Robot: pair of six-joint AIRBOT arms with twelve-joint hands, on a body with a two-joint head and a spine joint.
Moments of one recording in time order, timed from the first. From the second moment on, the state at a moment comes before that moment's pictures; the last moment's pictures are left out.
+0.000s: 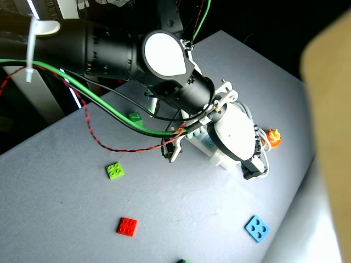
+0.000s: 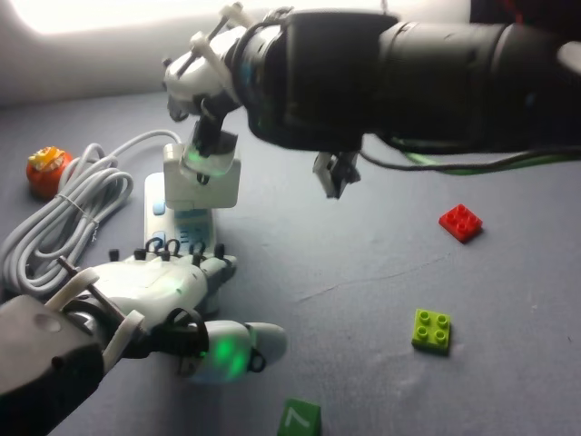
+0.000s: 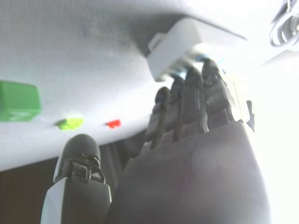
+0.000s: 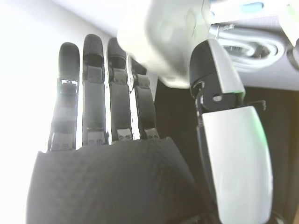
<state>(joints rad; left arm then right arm) 0.56 -0.96 0.66 -1.49 -0.70 2.08 -0.03 -1.75 1.49 -1.00 -0.53 0.00</state>
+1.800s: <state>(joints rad) 0.23 -0.74 0.68 -1.48 -0.45 2.21 -0.07 -1.05 0.93 -1.03 -0.22 0.00</state>
